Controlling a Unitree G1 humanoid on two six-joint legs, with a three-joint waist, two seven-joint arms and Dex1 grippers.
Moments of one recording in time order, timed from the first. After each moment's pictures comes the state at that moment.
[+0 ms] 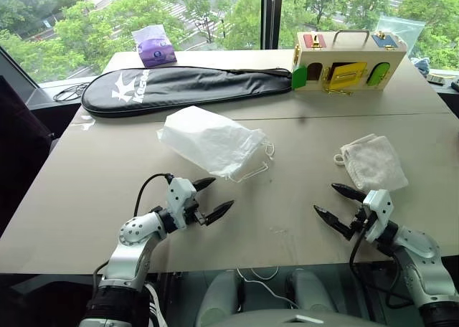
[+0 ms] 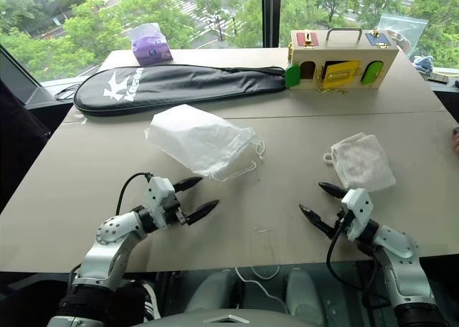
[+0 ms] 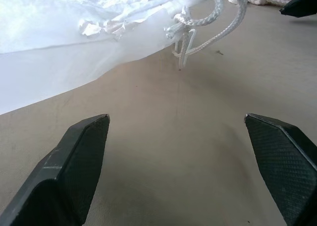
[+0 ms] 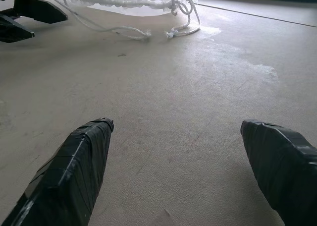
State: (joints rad) left arm 0.02 0.47 0.00 0.07 -0.32 -0.05 -0.90; right arm 0.12 -0.46 -0.06 0.05 0.36 -0.16 0.90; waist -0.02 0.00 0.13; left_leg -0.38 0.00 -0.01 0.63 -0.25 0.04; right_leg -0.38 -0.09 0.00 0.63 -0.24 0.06
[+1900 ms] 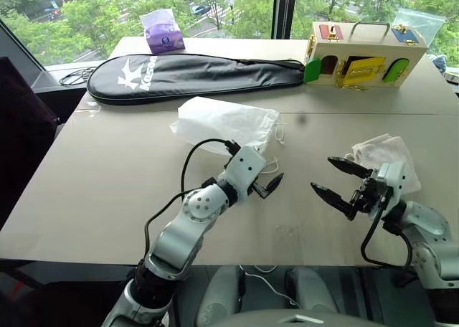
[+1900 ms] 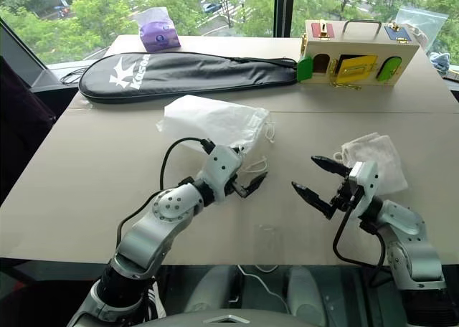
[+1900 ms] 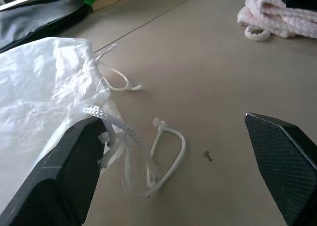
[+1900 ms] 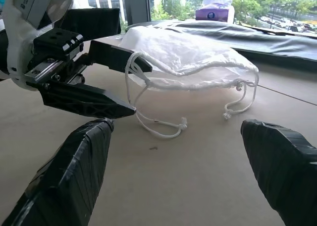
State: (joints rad) left arm -0.24 0.35 -0.36 -0.52 -0.03 0.65 -0.33; right arm 0.04 -0.52 -0.10 -0.22 0.55 0.07 0.93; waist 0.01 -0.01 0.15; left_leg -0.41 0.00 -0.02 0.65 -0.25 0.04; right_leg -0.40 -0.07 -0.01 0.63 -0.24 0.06
